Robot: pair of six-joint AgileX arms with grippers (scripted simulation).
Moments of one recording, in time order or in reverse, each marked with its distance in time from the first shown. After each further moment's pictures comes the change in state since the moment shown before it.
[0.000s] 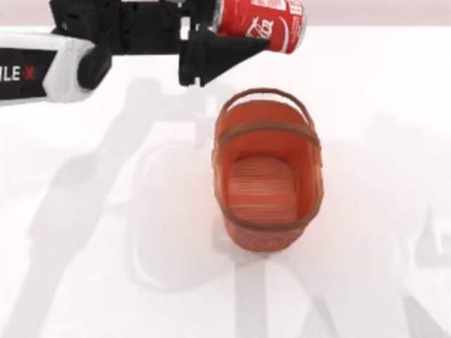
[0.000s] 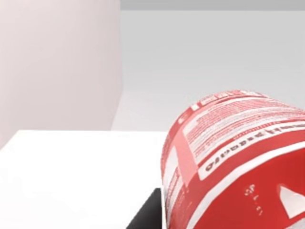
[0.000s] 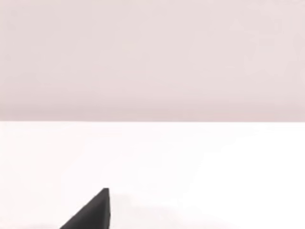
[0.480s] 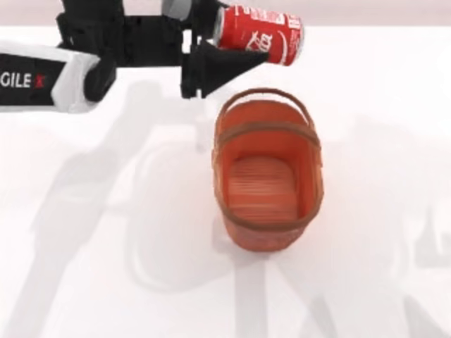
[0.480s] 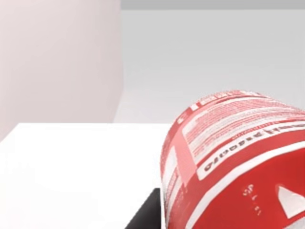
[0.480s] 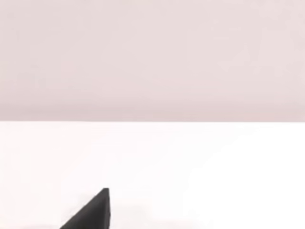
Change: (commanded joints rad) left arm 0.010 0.058 -0.018 0.071 0.001 0.002; right arm 0.000 0.000 0.000 0.000 0.000 0.000
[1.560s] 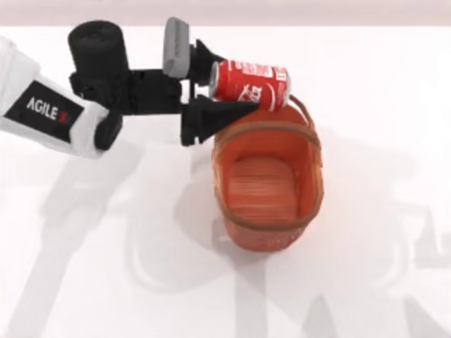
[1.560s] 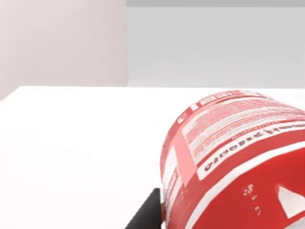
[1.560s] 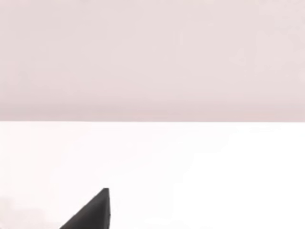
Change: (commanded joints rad) left arm 0.016 0.171 -0.086 0.264 0.001 -0.005; right arm 0.000 0.000 0.000 0.000 0.000 0.000
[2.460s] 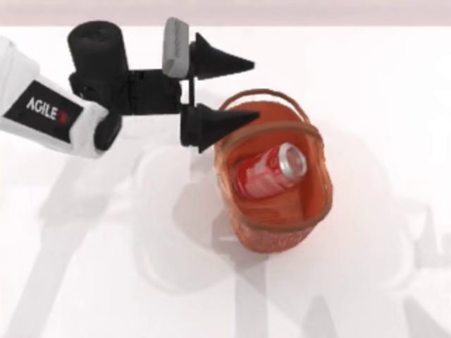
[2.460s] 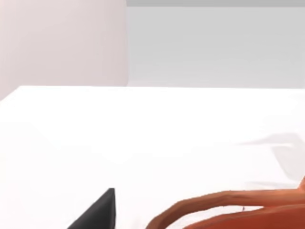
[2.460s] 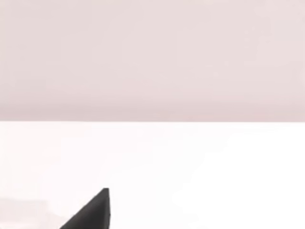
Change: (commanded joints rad) left arm -0.004 -0.001 0.000 0.000 0.000 0.000; right arm 0.000 0.000 0.000 0.000 0.000 0.000
